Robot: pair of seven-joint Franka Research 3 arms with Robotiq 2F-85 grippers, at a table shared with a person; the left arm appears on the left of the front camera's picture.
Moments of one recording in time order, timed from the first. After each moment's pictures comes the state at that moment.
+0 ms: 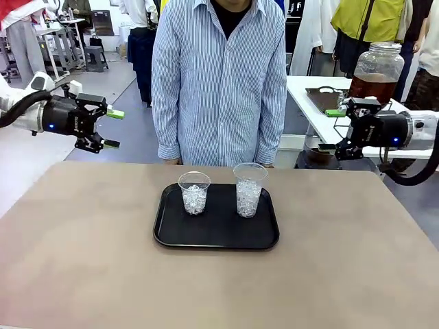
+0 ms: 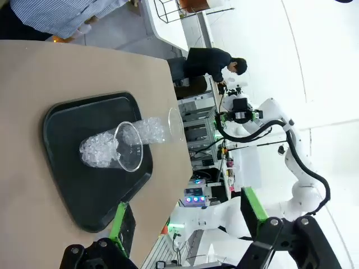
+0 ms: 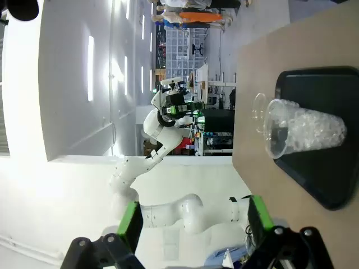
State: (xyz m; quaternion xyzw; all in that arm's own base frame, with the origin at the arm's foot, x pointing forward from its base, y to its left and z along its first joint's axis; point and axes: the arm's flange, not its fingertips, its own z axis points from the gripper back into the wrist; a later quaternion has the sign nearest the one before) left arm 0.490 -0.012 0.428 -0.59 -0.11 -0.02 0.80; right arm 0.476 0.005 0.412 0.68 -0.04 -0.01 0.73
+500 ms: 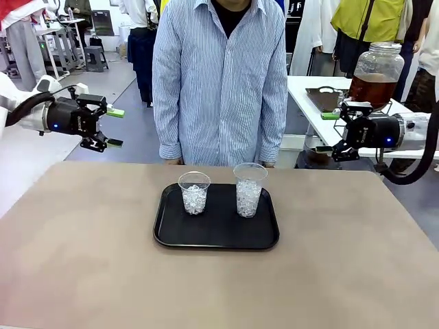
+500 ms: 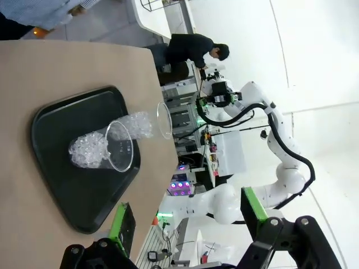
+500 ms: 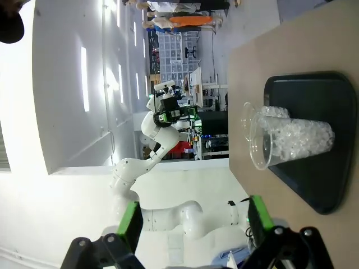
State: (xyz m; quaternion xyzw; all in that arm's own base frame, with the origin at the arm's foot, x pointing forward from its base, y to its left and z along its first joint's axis) left arm 0.519 -0.008 0.417 -0.62 -0.07 -0.05 0.78; right arm 0.499 0.002 0.399 0.67 -0.02 -0.04 0.74
